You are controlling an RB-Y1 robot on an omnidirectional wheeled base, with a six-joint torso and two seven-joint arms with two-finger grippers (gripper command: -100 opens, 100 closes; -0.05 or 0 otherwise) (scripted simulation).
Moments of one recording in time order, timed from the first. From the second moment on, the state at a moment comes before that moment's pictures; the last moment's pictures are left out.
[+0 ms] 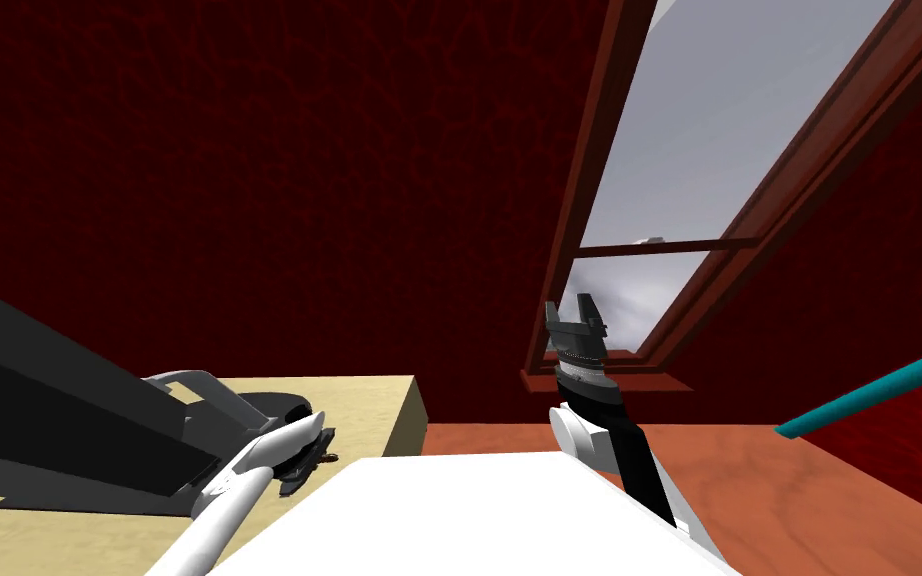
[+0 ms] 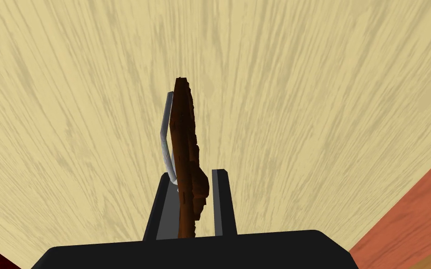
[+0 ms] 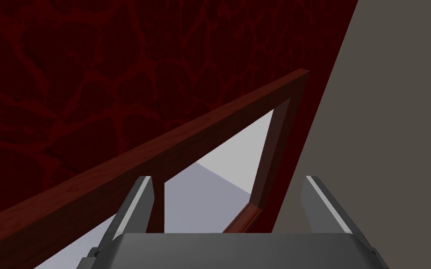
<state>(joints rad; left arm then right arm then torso) 0.05 0.56 0.33 -1.06 0.39 1.08 -0.45 0.45 0.00 -0.01 -2.39 -0.03 -0.54 0.03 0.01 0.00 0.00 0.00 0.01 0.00</state>
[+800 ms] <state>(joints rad) -0.13 0.42 0.47 -1.05 0.15 1.21 -0.56 0.45 0.00 -0.01 -2.39 -0.03 -0.54 0.03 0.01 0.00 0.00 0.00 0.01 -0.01</state>
